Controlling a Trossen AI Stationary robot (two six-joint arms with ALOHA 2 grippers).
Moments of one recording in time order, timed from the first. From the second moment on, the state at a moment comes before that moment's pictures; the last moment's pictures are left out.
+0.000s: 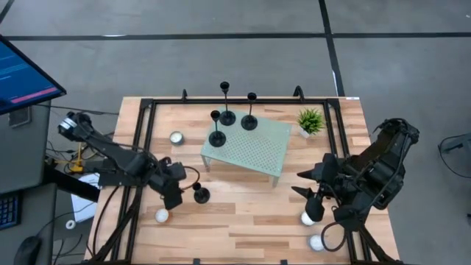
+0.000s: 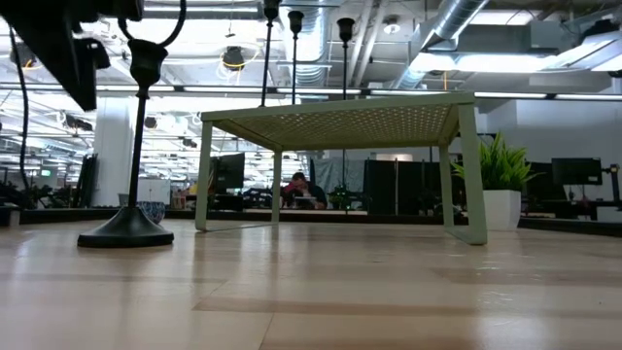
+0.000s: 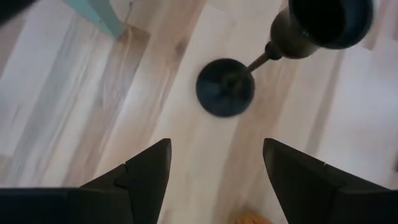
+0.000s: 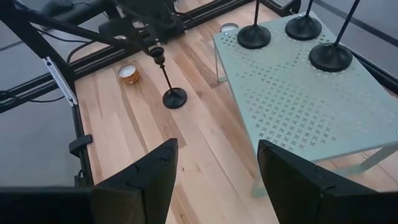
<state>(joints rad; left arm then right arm) -0.56 0.96 0.87 -0.94 -0.29 -0.82 0.85 1.44 1.70 -1.36 0.86 1.18</state>
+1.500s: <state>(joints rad) -0.66 0.99 0.46 -0.02 -0.67 -0.68 0.86 1.41 1.70 -1.36 0.86 1.20</state>
